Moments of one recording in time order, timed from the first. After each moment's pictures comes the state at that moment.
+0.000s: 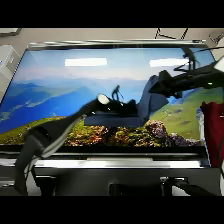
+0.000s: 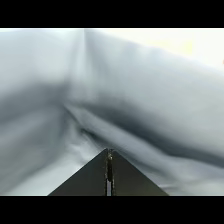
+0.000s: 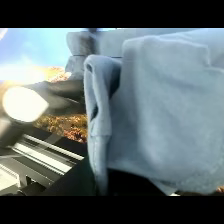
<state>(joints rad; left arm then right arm) -0.60 -2.03 1.71 0.50 -0.78 -1.59 -0.01 -1.33 1.53 -0.84 1.47 1.68</state>
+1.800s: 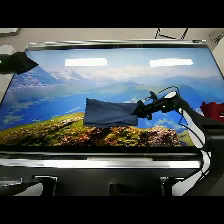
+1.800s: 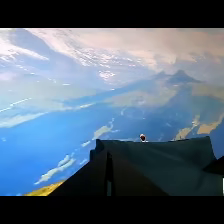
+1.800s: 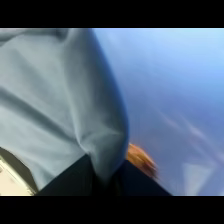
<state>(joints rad) 0.11 -1.29 1.71 1.06 -1.24 -1.47 -0.01 -1.84 1.29 -0.60 1.23 1.40</state>
